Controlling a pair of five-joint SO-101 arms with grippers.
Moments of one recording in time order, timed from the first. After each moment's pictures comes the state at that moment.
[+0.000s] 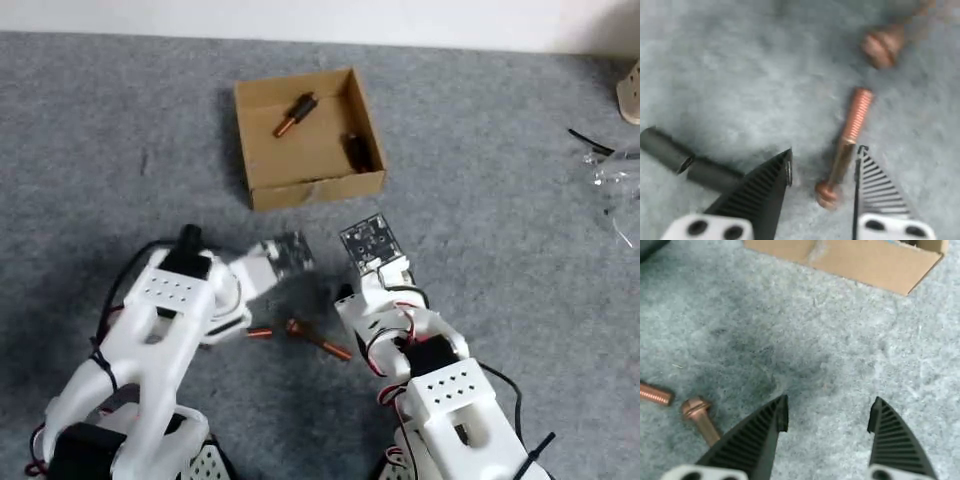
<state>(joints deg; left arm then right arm) 7.3 -25.4 53.0 61.4 -42.5 -25.5 -57.1 77.7 32.2 9.5</state>
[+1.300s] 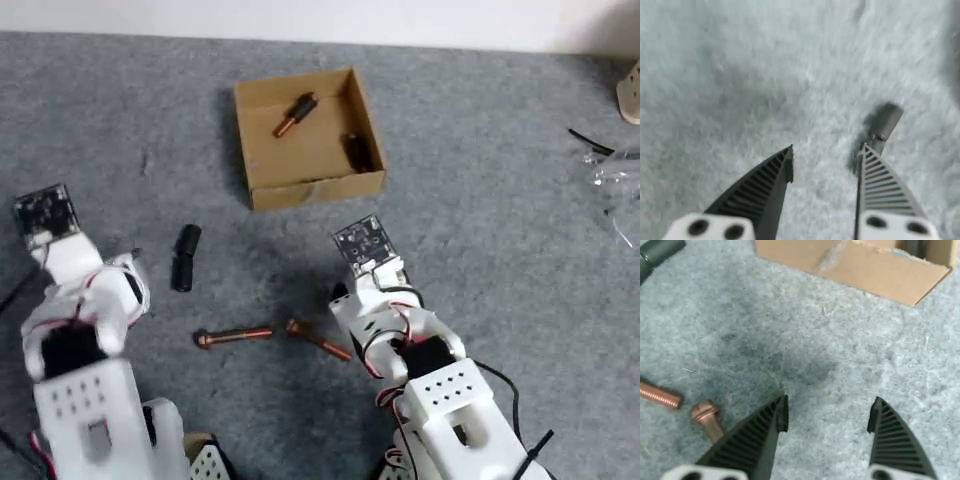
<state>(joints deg) -26.9 -69.0 64.7 57.3 9.2 -27.3 -57.1 77.7 30.8 9.5</state>
